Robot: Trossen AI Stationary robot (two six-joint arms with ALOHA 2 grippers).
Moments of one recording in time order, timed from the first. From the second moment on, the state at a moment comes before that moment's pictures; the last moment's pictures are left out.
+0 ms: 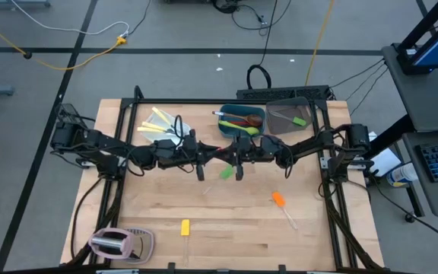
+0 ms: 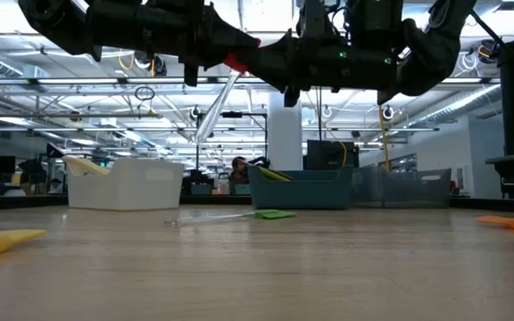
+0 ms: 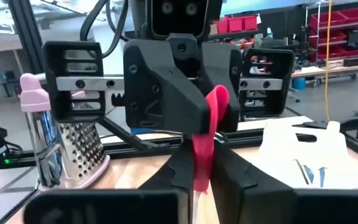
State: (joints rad) left arm -0.04 1.46 0.65 0.84 -0.24 -0.14; right arm -0.08 1.75 0.72 1.16 -0.14 0.15
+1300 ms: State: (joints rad) left arm -0.08 1.46 0.65 0.54 -0.26 -0.40; right arm -0.49 1.10 0.71 -0.23 0.63 -0.29
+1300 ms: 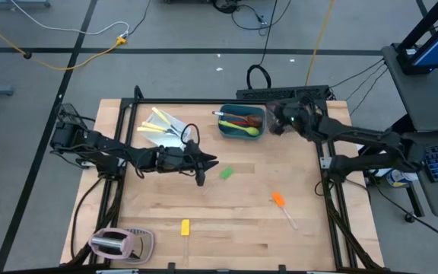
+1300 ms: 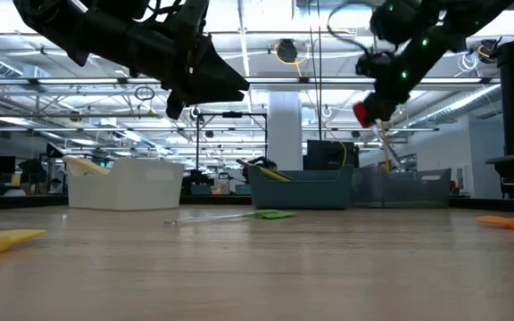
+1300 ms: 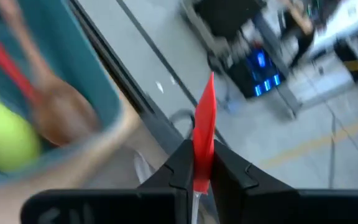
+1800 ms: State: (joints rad) left arm -0.08 1.46 0.65 0.54 -0.26 -0.40; right arm -0.70 1.28 0.71 -0.33 0.44 -0.34
